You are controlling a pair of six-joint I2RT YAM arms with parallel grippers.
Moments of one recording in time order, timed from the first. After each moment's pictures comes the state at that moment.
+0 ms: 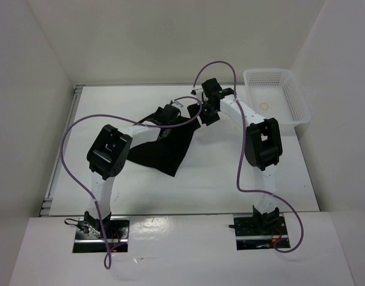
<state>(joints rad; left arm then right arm) -0.54 2.09 1.42 -0.13 -0.52 0.15 0.37 2.12 1.81 -0.80 -0.25 -0.06</state>
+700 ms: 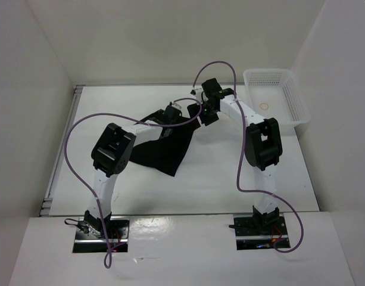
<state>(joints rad) -0.53 2.16 1.47 -0.18 -0.61 0.14 0.37 2.12 1.81 -0.79 -0.27 -0.06</state>
